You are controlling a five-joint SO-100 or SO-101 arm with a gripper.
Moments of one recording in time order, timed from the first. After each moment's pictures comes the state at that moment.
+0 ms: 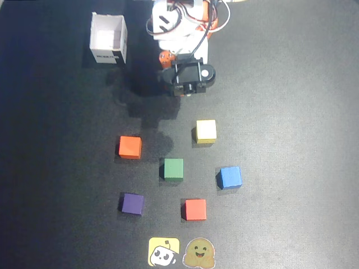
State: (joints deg) arm -1.9 176.7 165.1 72.1 82.8
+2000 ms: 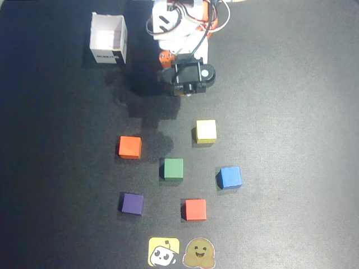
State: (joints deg) arm -1.9 176.7 165.1 72.1 82.8
